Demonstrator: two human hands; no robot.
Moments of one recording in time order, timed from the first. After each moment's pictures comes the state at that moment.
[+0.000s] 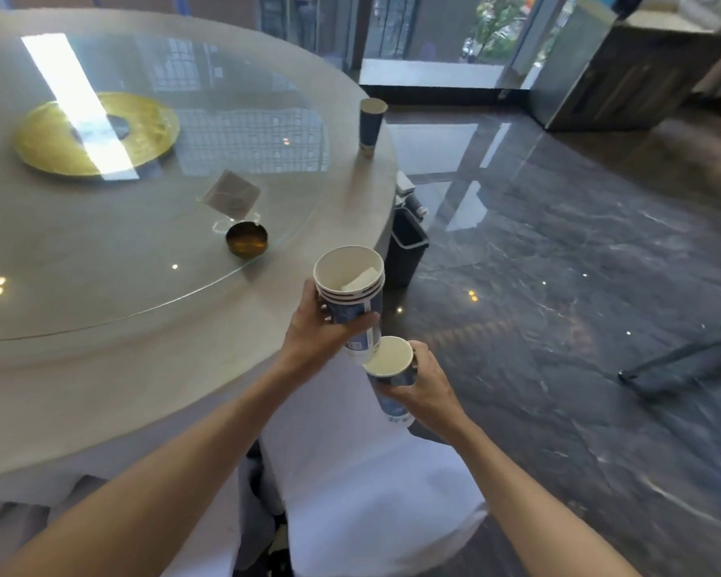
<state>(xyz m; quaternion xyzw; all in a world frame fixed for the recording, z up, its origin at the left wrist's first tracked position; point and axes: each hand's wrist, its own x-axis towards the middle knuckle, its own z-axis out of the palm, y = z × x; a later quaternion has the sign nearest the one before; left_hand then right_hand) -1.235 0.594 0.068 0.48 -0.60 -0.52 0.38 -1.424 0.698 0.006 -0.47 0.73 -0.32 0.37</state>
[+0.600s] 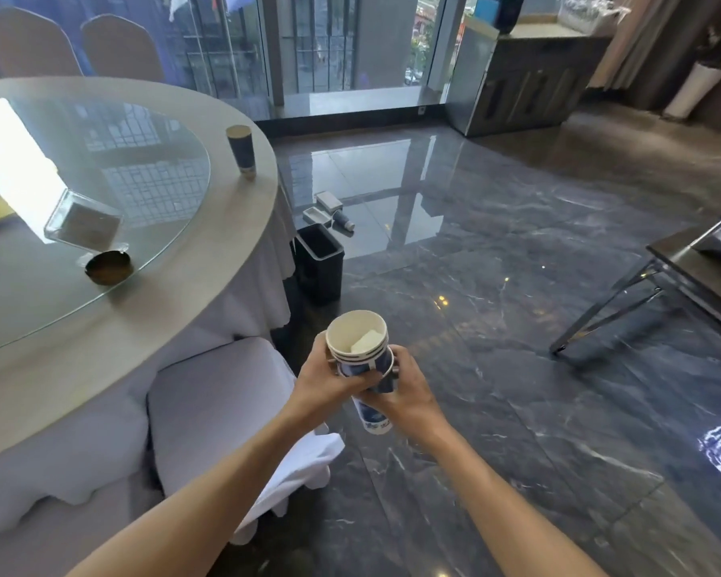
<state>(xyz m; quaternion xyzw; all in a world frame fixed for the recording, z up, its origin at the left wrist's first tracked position) -1.501 0.787 0.062 0.44 -0.63 -0.57 0.28 -1.654 0.866 0.040 -0.43 0.73 -0.40 0.34</state>
